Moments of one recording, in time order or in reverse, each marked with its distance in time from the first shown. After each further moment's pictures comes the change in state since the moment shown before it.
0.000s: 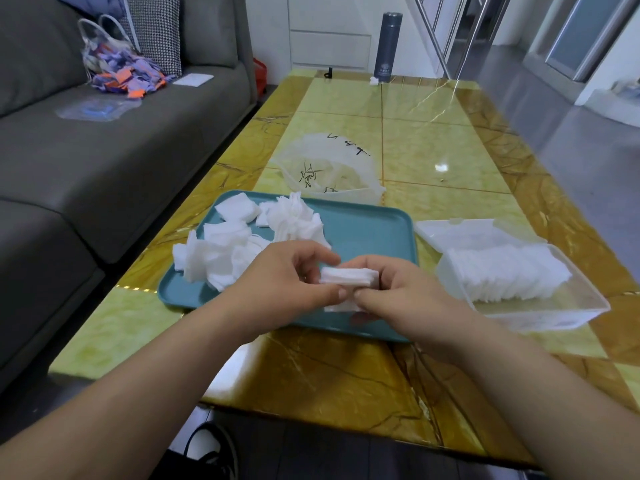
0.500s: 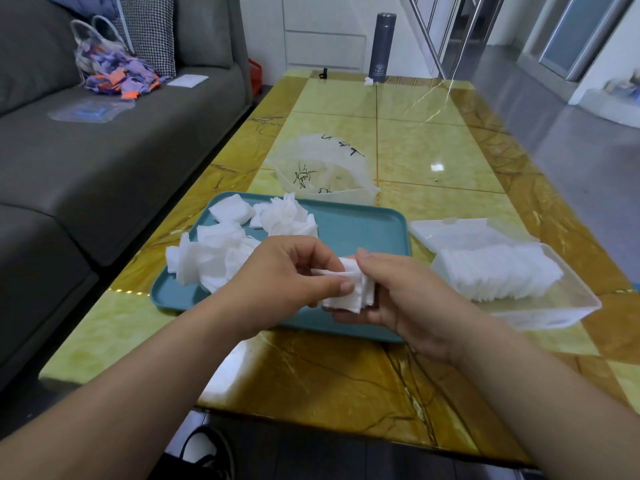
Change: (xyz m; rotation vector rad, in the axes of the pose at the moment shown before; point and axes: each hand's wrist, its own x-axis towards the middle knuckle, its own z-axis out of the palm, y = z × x) left_hand 0.002 0.012 0.002 -0.193 -0.062 0.042; right_hand 0.001 -0.009 -0.002 0.483 -0.017 0.165
